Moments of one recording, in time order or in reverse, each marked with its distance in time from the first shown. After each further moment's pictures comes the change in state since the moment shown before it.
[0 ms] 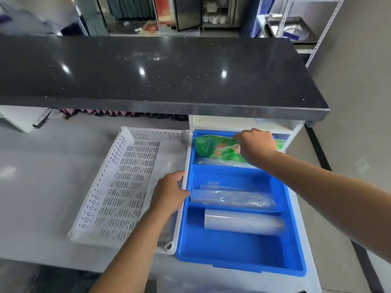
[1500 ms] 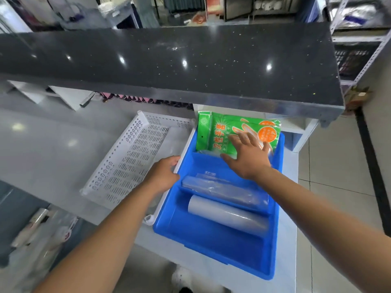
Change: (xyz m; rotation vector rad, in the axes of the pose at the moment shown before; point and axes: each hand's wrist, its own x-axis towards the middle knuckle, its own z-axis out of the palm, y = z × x) left_hand -0.008 0.018 0.016 0.062 0.081 -0.156; right_hand -0.027 0.016 0.055 0.439 -0.144 -0.066
